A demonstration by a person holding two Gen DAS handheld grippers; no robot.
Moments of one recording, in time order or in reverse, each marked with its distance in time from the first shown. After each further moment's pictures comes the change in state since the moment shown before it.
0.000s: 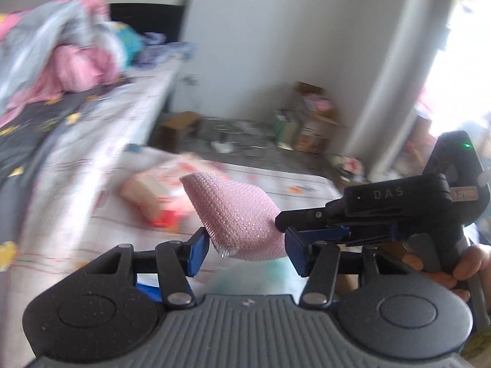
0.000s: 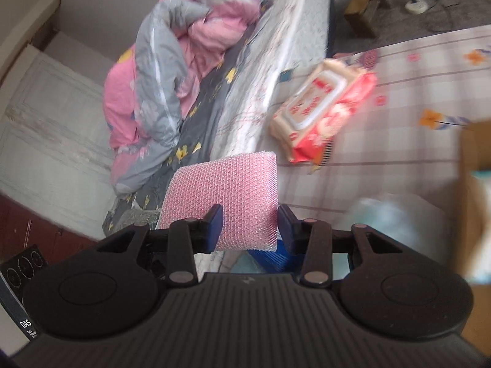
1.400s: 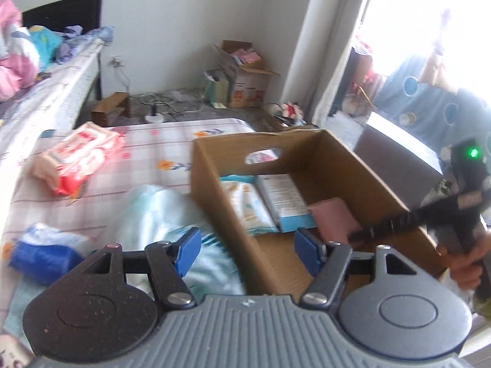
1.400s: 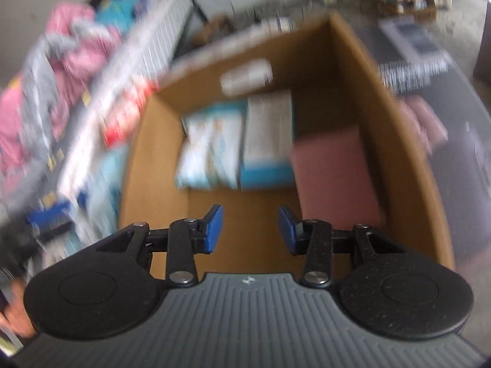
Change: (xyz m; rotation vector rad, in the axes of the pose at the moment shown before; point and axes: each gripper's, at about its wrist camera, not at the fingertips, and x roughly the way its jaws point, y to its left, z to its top) left arm 0.021 -0.110 -0.073 0.179 0.118 -0.115; right arm -0.161 -0.151 -0.134 0.108 -0.012 -0.526
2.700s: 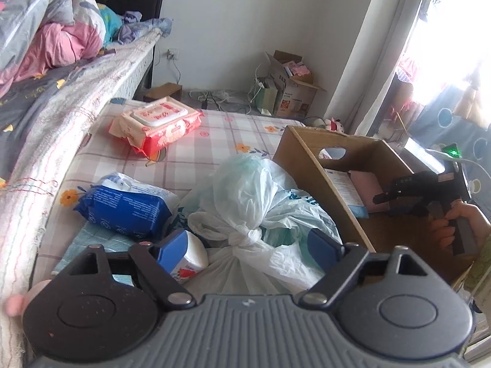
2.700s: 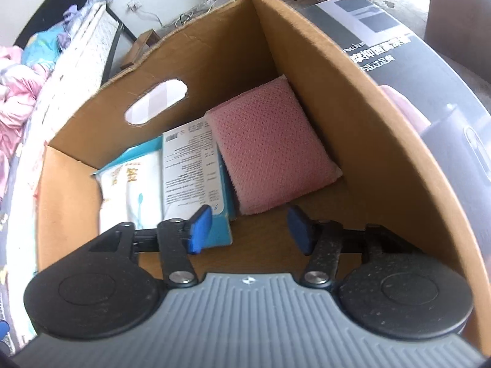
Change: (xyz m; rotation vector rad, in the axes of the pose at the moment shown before) left arm -0.065 0.089 -0.059 -0.137 -0.052 0.092; right arm 0.060 -0.020 0.053 0.206 -0.136 -0.143
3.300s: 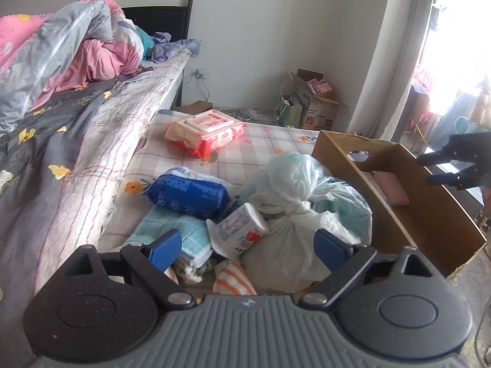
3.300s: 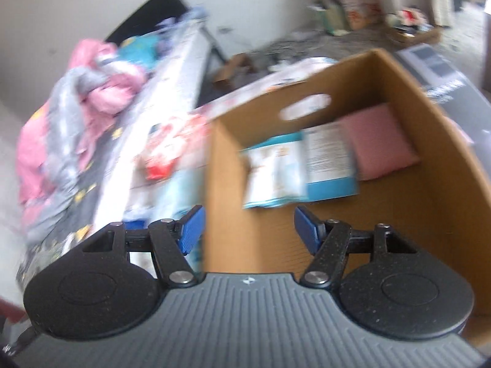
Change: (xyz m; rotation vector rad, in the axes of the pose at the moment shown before) left arm -0.070 0.040 -0.044 -0.007 -0.071 0.104; right arm -0.122 0.092 -0.077 -0.203 -0.095 0.315
